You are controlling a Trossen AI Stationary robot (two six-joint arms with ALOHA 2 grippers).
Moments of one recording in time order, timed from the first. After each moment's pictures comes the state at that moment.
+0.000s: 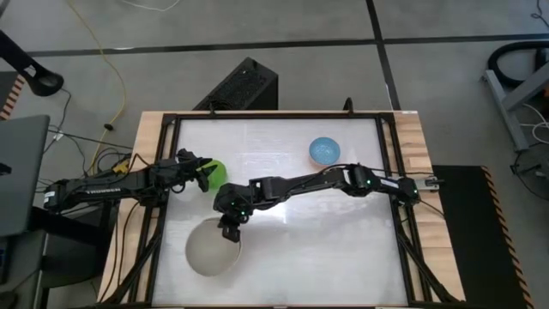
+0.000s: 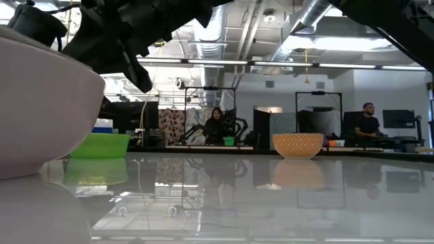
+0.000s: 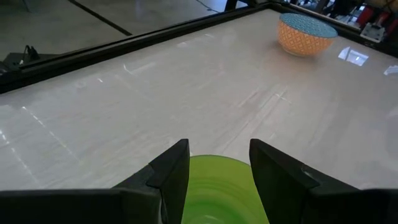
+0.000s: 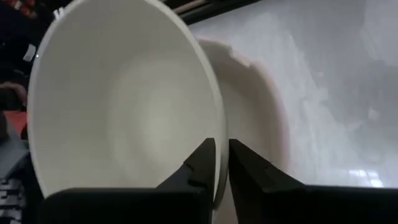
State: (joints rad) left arm 0.25 0.35 0.03 0.02 -0.35 -0.31; right arm 0.13 2.41 2.24 -0.46 -0.25 0.38
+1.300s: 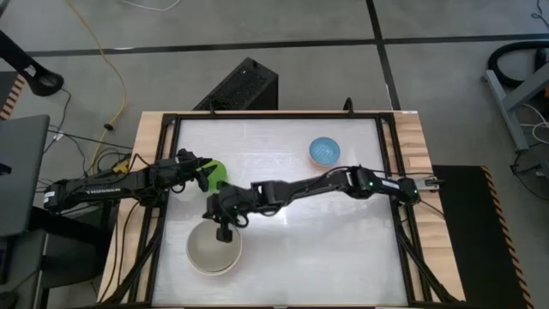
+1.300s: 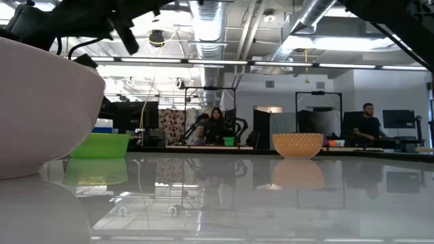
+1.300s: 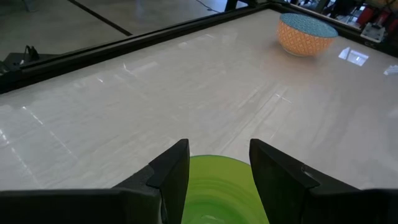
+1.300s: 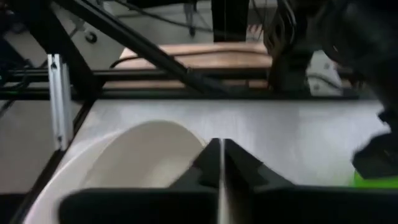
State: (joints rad) left arm 0.25 0.35 0.03 0.02 -0.35 -0.31; right arm 0.16 2.39 2.26 -0.27 0.01 0.11
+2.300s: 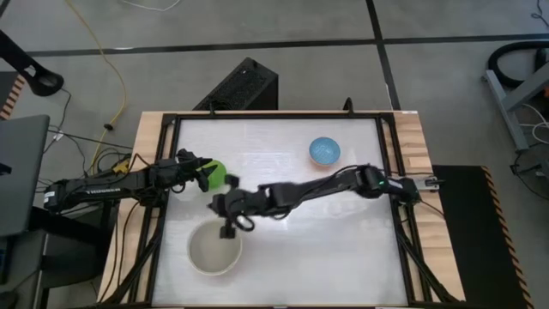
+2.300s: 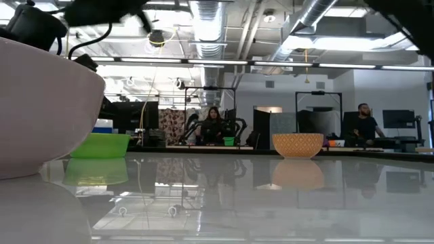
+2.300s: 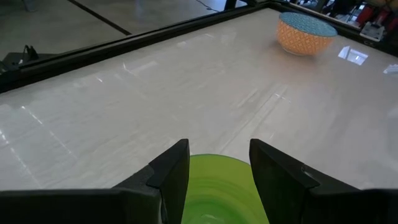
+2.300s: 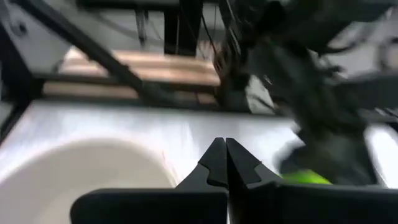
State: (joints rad) left arm 0.25 0.35 0.03 0.01 -0.35 -0.31; right arm 0.20 2.29 2.18 -0.31 0.27 -0.01
